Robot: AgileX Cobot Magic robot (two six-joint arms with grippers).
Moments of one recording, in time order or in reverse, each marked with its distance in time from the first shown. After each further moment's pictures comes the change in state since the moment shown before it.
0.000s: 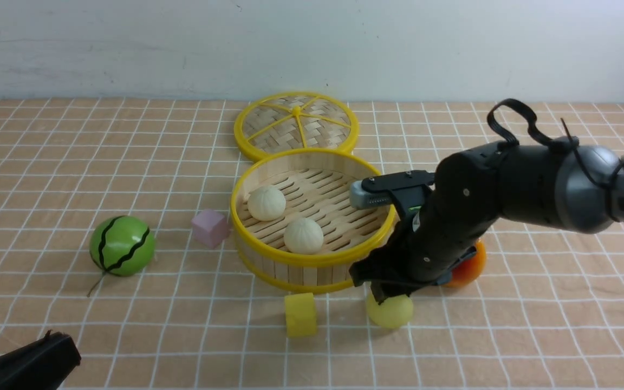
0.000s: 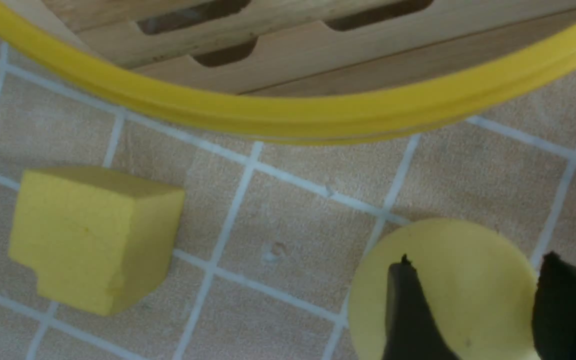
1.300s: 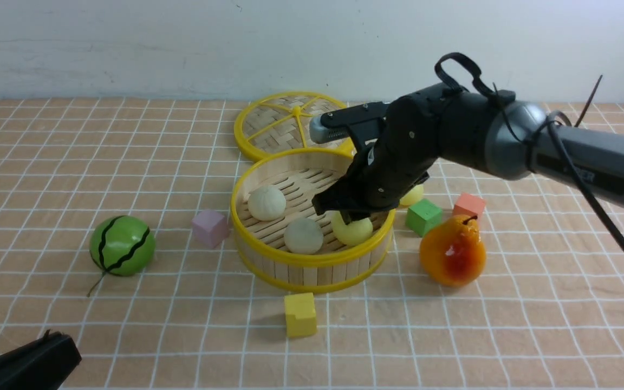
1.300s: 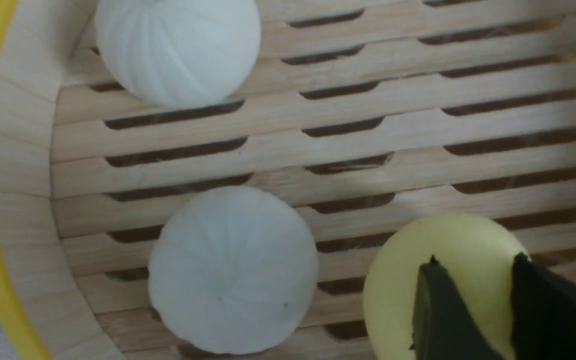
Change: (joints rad) right arm 0.000 0.204 -0.441 -0.099 0.066 -0.020; left arm 0.000 0.000 0.000 0.000 0.000 0.000
